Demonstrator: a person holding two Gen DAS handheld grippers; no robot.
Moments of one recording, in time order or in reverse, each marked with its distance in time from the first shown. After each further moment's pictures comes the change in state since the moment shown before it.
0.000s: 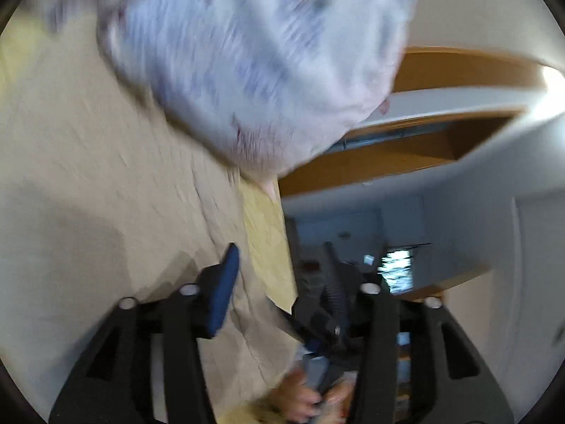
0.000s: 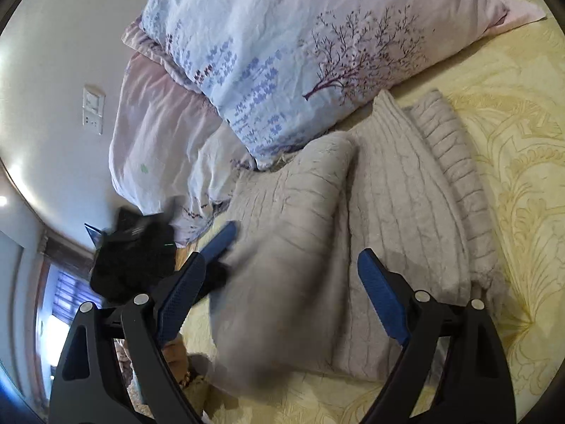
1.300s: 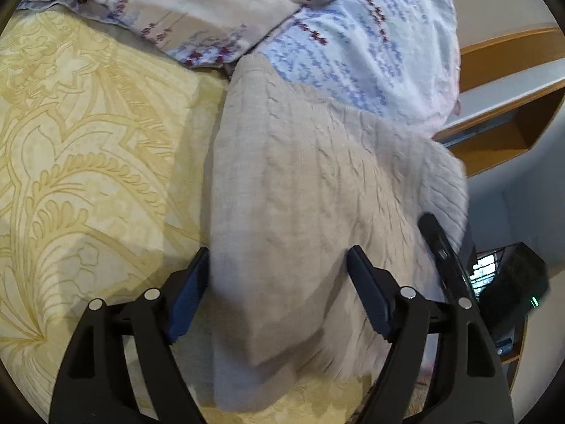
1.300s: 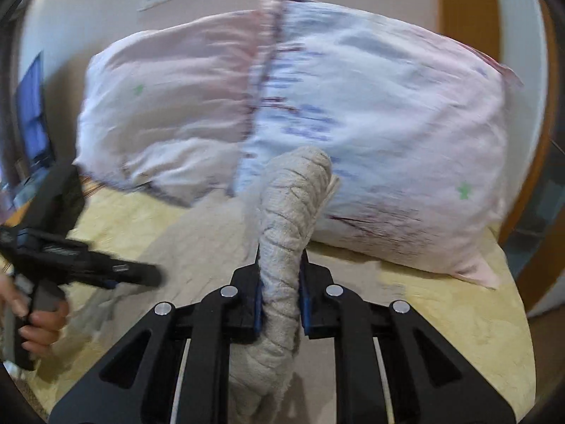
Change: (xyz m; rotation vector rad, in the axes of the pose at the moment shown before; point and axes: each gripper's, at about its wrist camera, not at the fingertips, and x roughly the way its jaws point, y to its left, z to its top) left arm -0.043 0.042 -0.017 0.024 -0.013 0.372; right arm 0.020 0.102 -0.012 -0.794 -0.264 -0.543
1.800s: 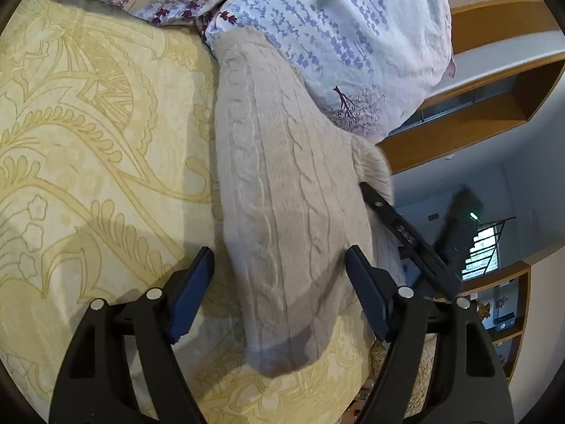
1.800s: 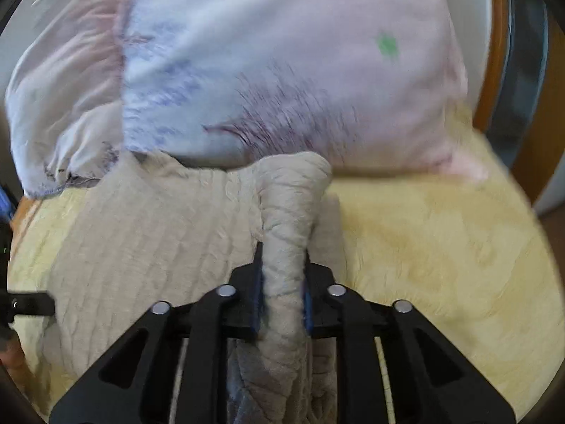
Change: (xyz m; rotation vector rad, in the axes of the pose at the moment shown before) left arm 0.025 -0.014 -0.022 0.050 0.106 -0.004; right arm 0.051 -0.093 -0.051 0.314 0.235 -0.049
